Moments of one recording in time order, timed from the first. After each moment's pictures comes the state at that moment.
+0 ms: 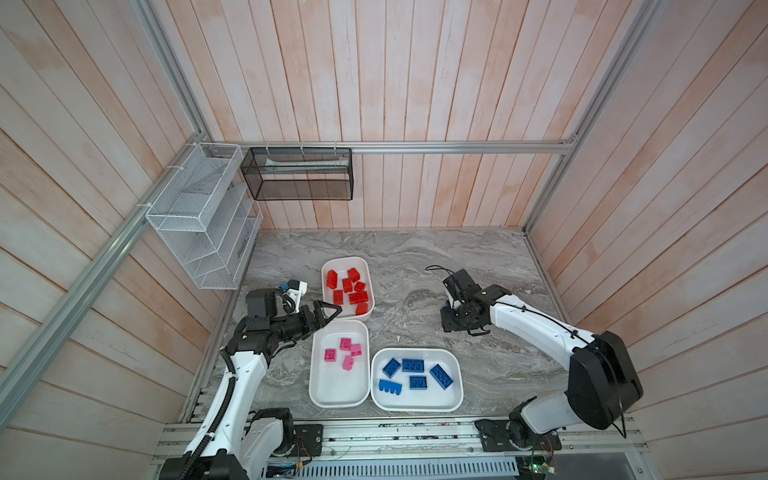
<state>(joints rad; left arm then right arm) 0.05 0.97 0.67 -0.46 0.89 -0.49 0.53 1.53 1.01 -0.75 0.07 0.39</state>
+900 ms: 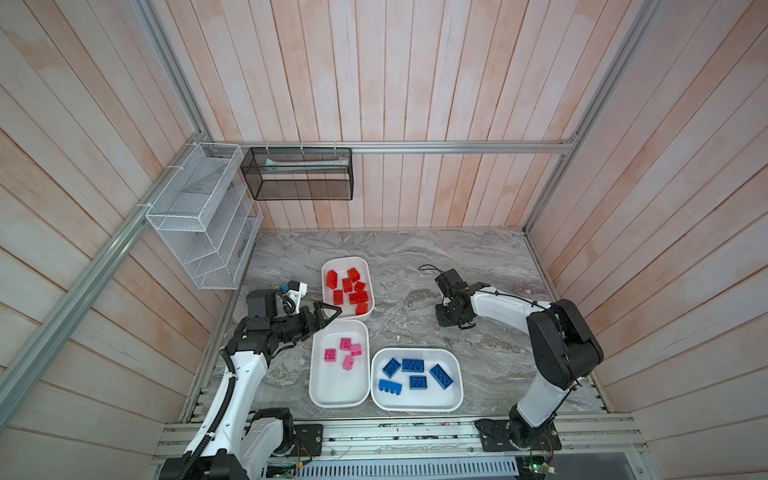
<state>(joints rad) 0.05 0.97 0.67 -0.48 0.88 -0.47 0.49 1.75 1.06 -0.58 0.11 0.29</state>
